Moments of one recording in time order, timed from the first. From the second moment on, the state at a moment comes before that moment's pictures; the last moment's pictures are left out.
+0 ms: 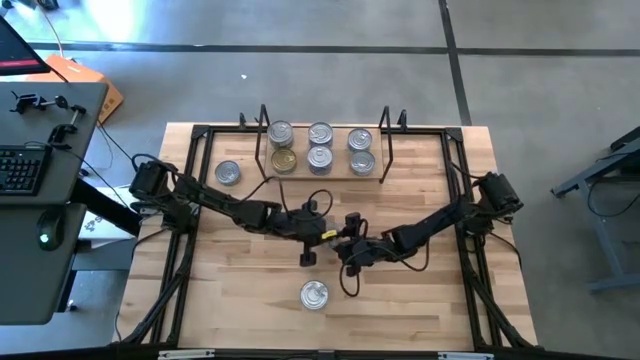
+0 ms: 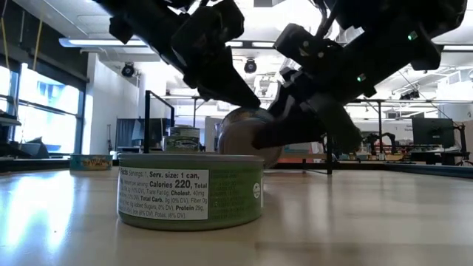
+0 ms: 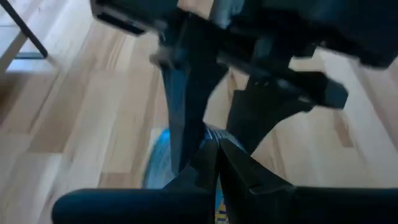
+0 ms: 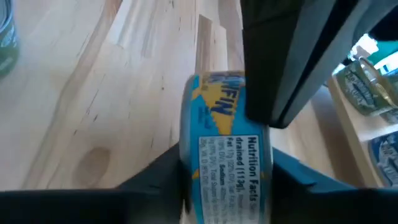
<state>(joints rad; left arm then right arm) -0.17 1.73 0.97 0.12 -0.13 -0.10 0.35 1.83 0.83 0.34 0.55 -0.24</state>
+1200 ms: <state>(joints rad) -0.54 1.59 0.68 0.00 -0.68 -0.59 -0.39 1.68 1.13 -0.26 0.55 -0.82</state>
